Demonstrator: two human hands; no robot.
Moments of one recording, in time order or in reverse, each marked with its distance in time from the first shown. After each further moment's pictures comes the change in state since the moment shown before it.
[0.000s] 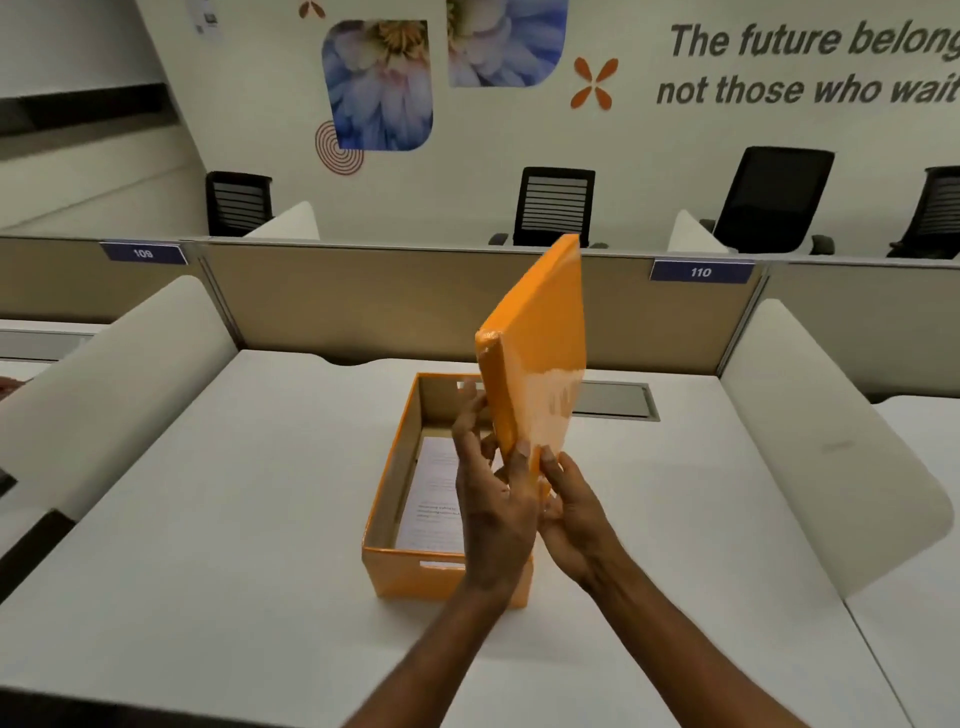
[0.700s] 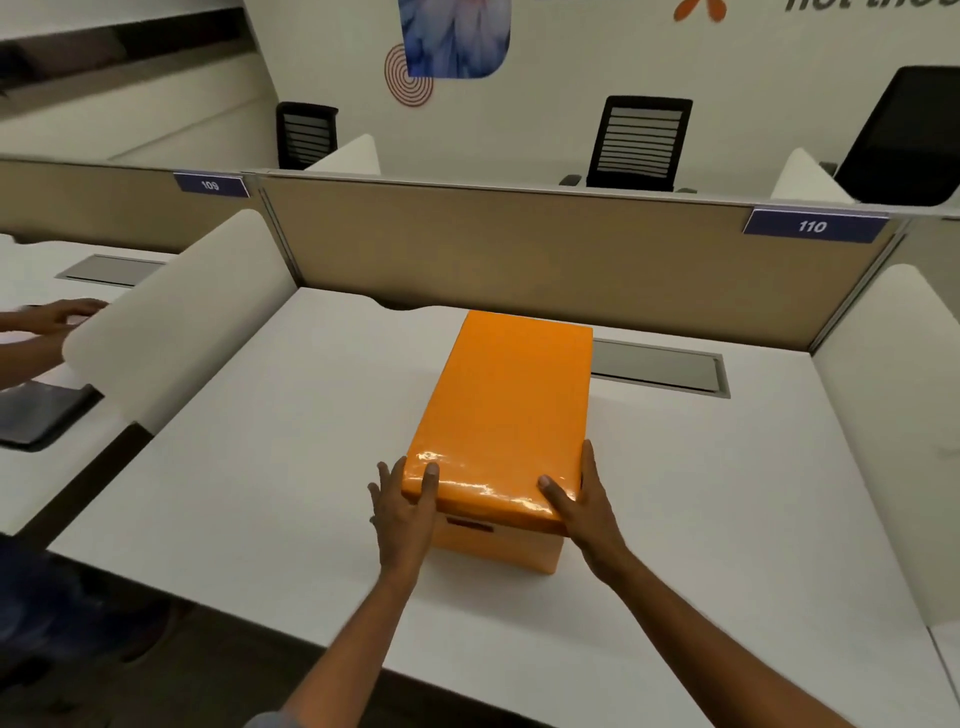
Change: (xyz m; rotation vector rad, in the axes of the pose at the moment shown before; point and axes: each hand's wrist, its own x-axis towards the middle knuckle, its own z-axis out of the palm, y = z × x) left_hand -0.004 -0.172 -0.094 0.435 0.021 -0.566; right_hand 0.040 0.061 -0.045 -0.769 -0.039 -0.133
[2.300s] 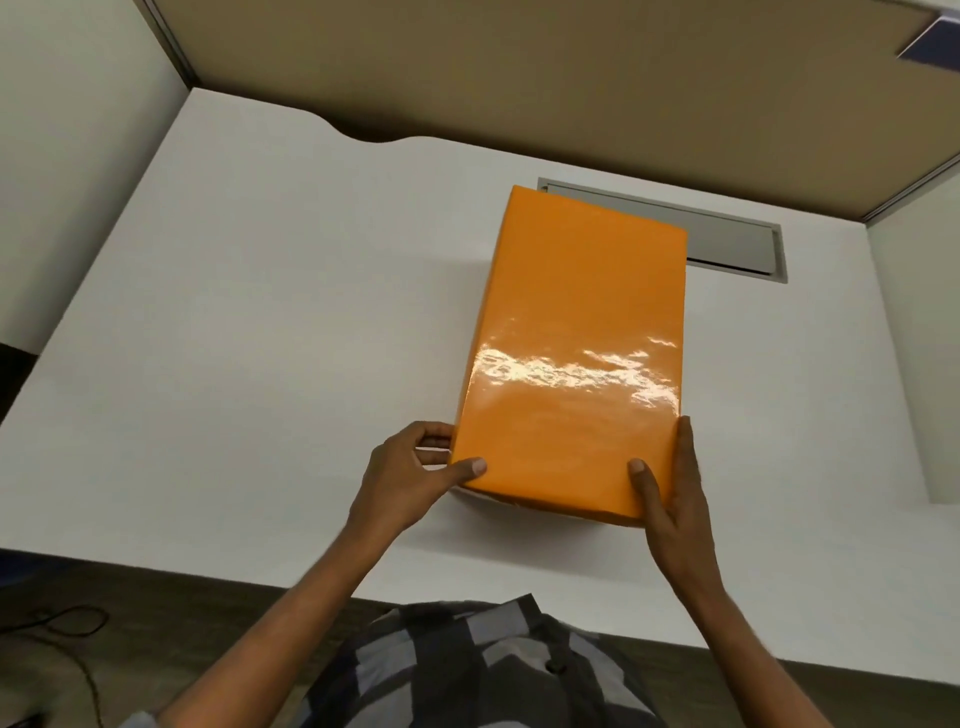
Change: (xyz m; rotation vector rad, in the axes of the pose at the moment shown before) left_hand 0.112 -0.041 -0.094 0.044 -0.623 -0.132; right_hand -0.024 0.006 0.079 -0.384 0.310 0.173
